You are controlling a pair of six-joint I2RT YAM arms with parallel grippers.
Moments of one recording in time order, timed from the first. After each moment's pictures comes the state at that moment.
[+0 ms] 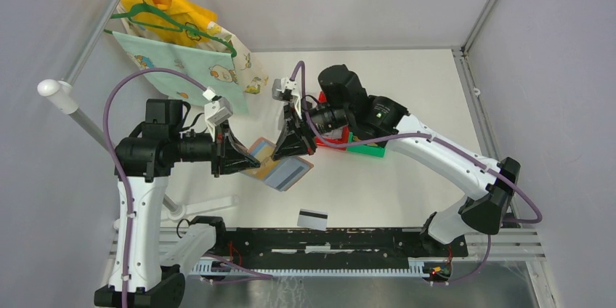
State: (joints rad) left arm -0.05 0.92 1.36 -1.37 1.19 0.48; right arm 0.95 1.52 1.59 -0.44 -0.82 0.09
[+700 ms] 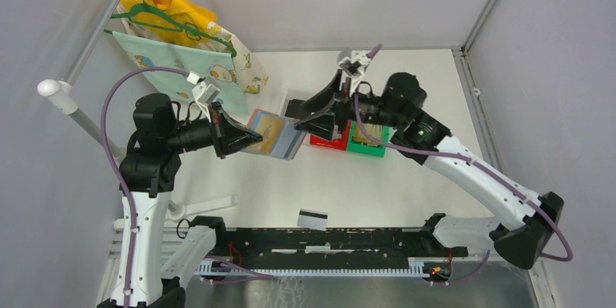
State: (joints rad) left arm -0.06 0.82 1.22 -0.83 1.10 -0.07; right arm 0.81 1.28 1.30 0.02 -0.66 0.36
